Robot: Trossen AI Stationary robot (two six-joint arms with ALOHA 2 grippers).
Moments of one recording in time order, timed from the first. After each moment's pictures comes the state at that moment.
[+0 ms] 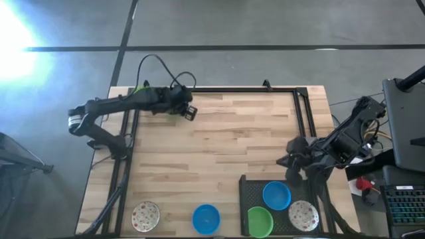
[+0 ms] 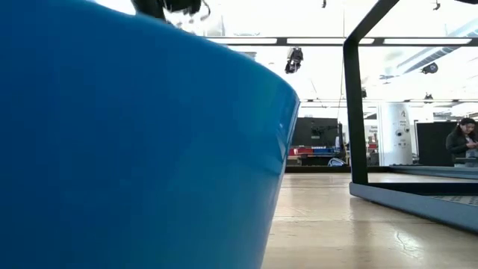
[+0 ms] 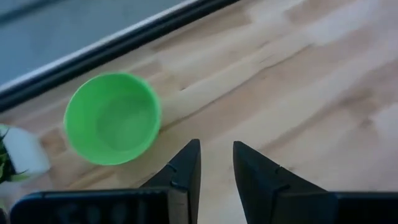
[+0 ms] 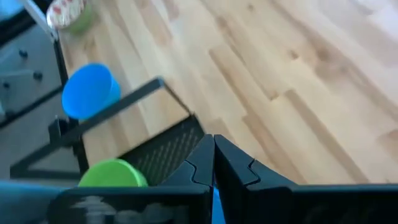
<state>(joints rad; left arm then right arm) 0.31 1.41 1.30 -0.94 -0.36 -0.68 0.76 1.07 1.15 -1.12 0.54 1.21</state>
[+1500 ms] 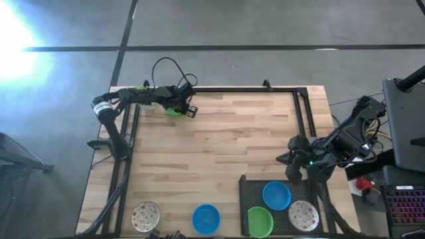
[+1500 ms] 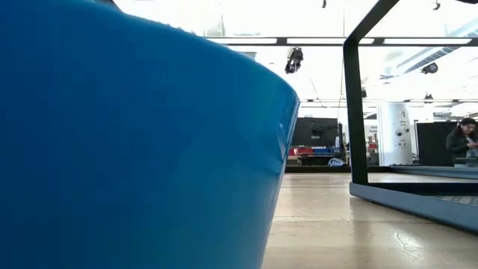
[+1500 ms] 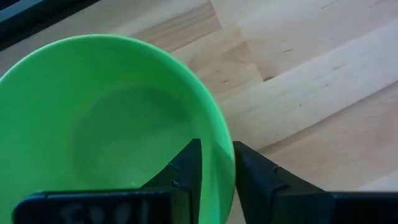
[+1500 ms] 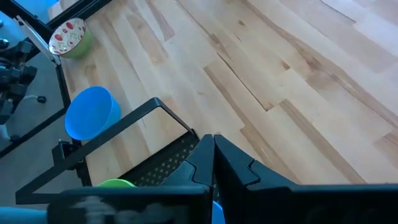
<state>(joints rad) 0.62 1.73 1.08 -0.54 -0.20 -0.47 0.76 1.05 1.15 -1.12 0.60 1.26</state>
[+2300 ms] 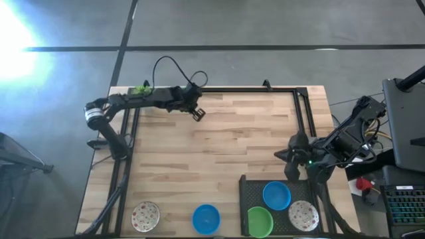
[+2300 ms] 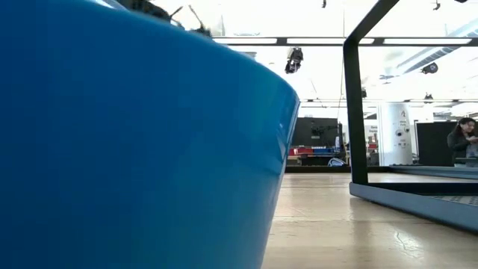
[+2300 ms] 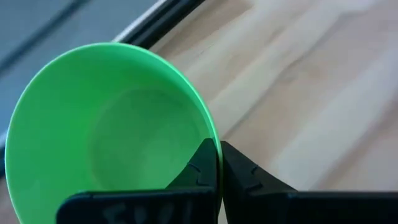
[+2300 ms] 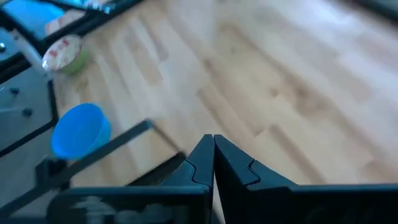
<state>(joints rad) 0.46 1.62 1.20 -0.58 -0.27 -0.27 0.77 1.06 1.15 -1.11 0.71 1.20</state>
